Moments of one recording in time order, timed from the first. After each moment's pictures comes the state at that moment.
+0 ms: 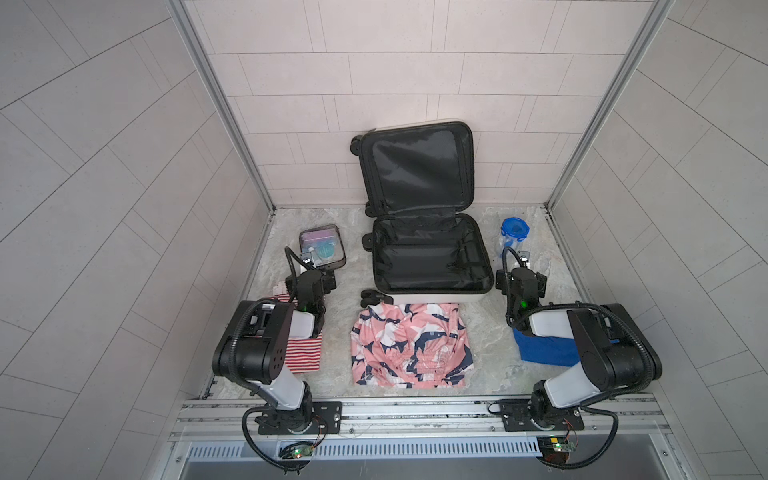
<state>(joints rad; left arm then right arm) -0.07 1.61 0.40 0.83 -0.38 -0.05 0.08 1.53 0.42 0.67 0.50 0.01</state>
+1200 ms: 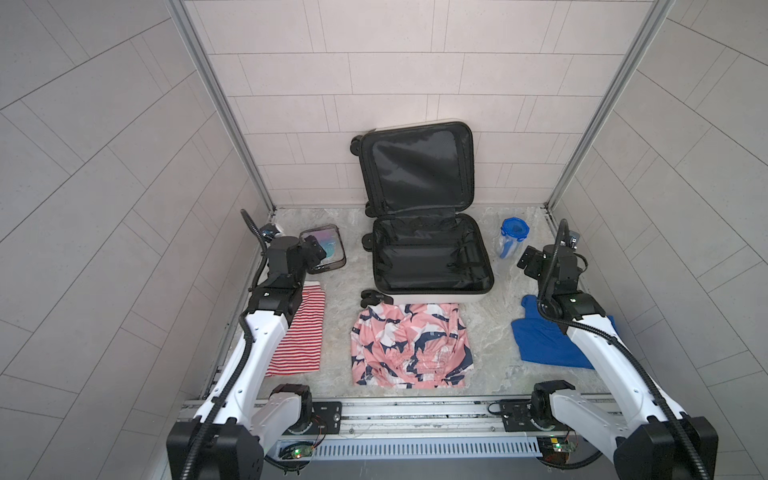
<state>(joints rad) -0.06 1.03 0.86 -0.32 -0.12 -0.58 0.04 0.97 0.79 -0.32 0.41 0.39</state>
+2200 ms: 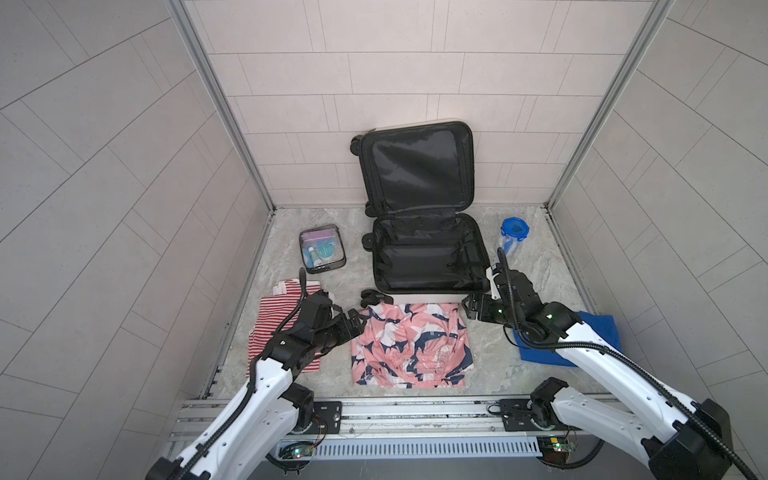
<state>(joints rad) -0.41 0.75 0.43 -0.55 0.22 -0.82 0.52 0.96 0.71 -0.62 -0.01 0.65</state>
